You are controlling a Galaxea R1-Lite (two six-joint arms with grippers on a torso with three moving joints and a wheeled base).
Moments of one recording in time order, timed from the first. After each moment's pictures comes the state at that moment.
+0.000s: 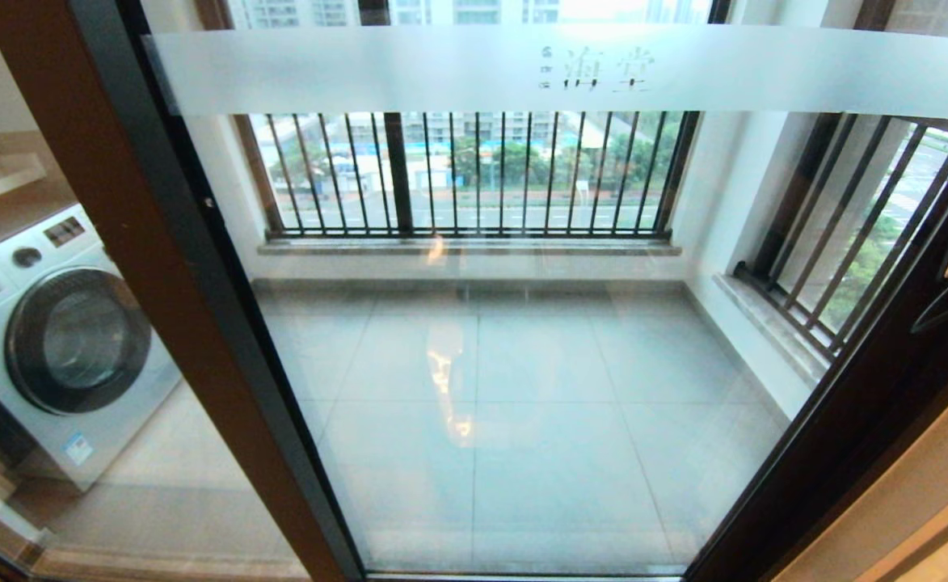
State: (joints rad) left arm -0.01 0.00 0.00 0.00 0.00 0.00; right arm -0.45 1.84 -1.25 -0.32 -0.11 0.04
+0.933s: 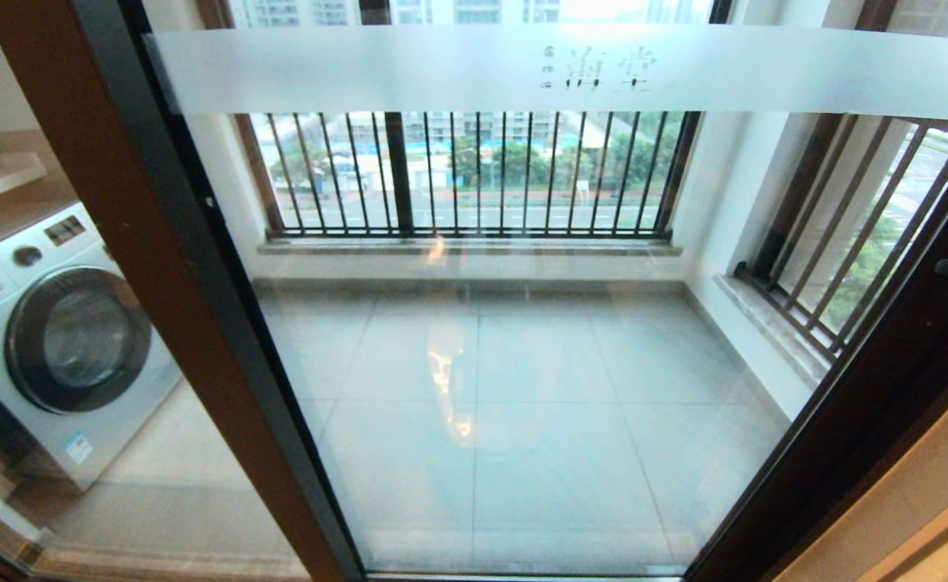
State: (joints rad) left arm -0.01 0.00 0.00 0.00 0.00 0.00; right arm -0.39 1.35 -1.06 0.04 0.39 0.04
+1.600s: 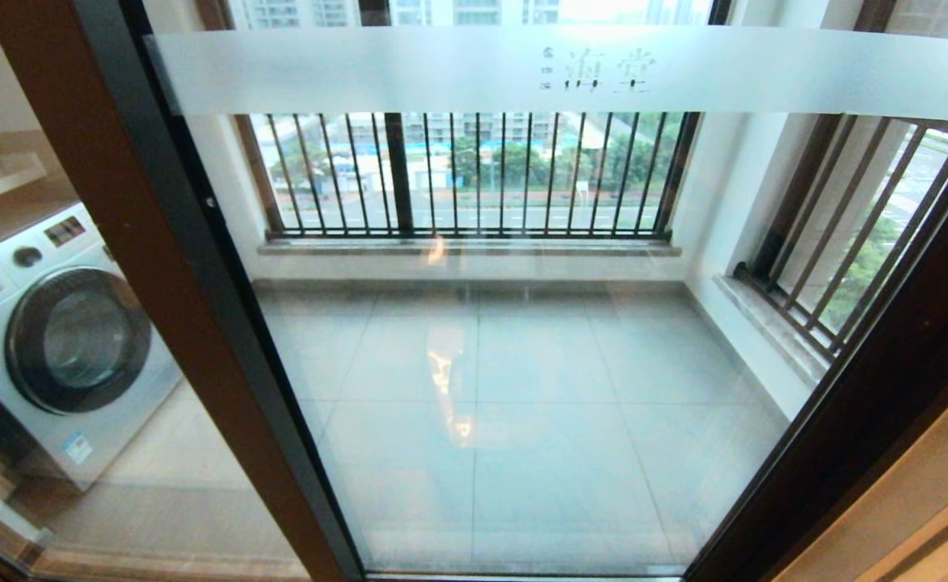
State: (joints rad) left arm -0.01 0.00 0.00 0.00 0.00 0.00; right arm -0.21 0.78 -0.85 0.47 0.66 0.01
